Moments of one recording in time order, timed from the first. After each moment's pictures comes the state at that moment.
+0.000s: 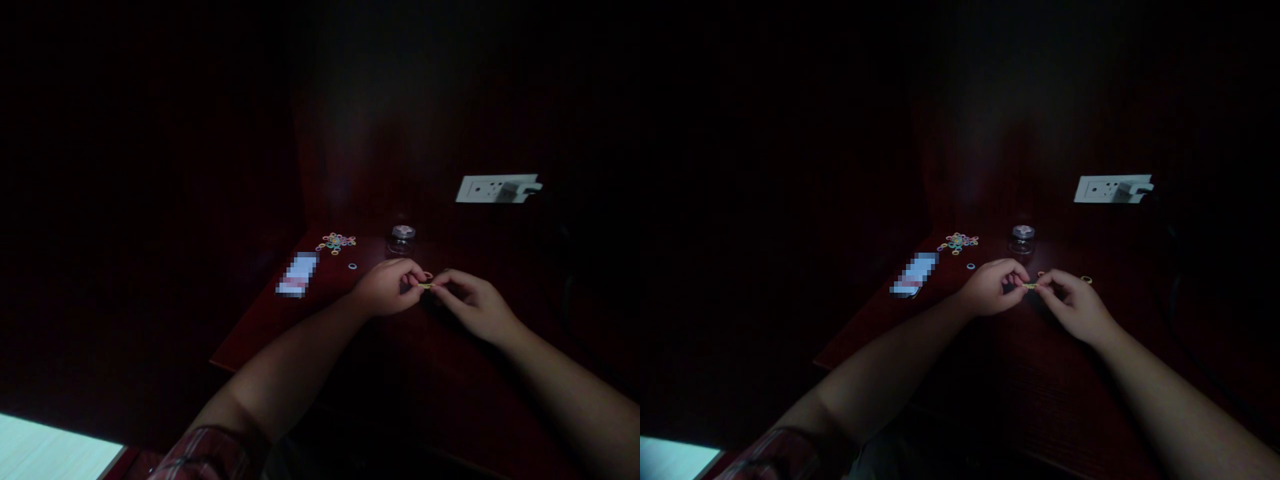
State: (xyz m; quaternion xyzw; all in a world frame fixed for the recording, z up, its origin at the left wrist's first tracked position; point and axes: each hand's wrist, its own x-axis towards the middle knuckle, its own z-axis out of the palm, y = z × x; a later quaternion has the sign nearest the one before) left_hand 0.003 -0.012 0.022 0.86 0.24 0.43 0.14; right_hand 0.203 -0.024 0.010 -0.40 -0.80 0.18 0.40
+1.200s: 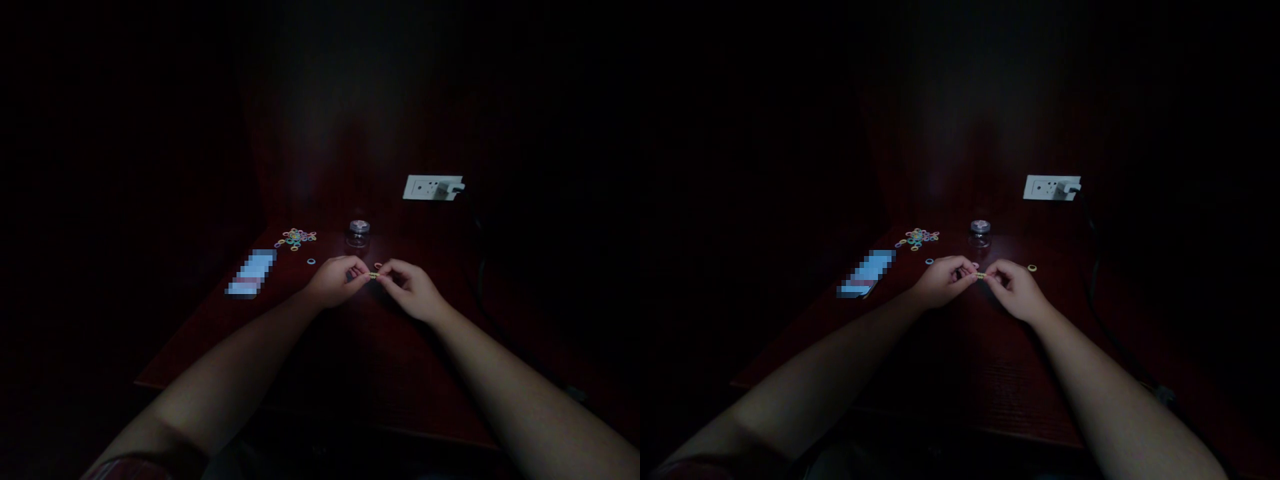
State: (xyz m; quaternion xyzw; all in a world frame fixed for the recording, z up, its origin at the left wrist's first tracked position) left_hand 0.005 -0.008 0.016 0.83 0.32 0.41 0.19; right_hand 0.203 -0.024 0.015 -0.40 -0.81 0.15 0.40
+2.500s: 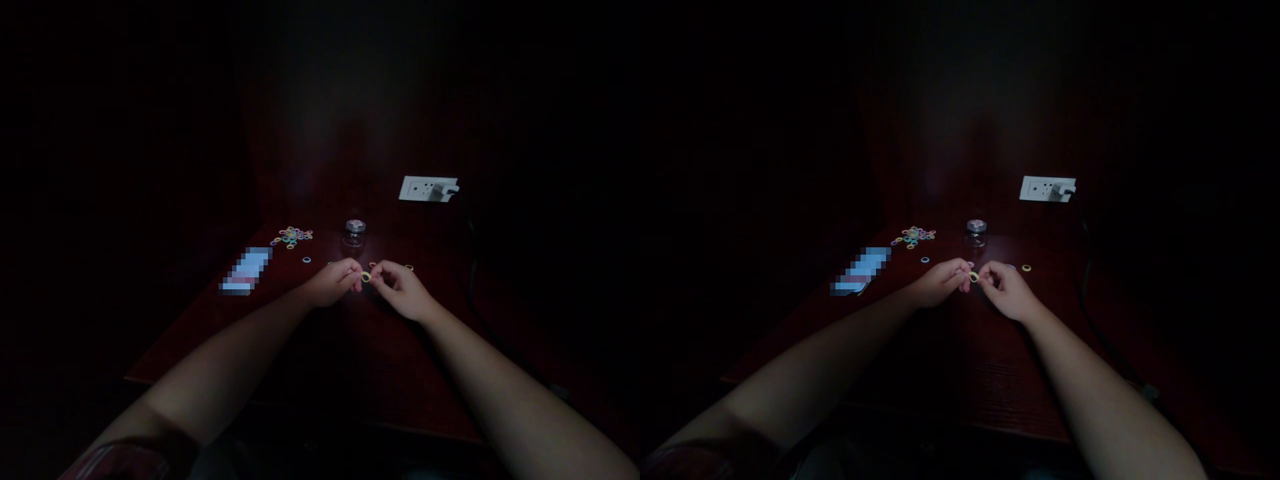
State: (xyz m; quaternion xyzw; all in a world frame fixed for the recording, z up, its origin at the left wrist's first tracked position) left_hand 0.008 -0.001 0.005 0.82 0.29 0.34 0.36; right_hand 0.200 -0.023 0.010 -0.39 -0.80 0.22 0.39
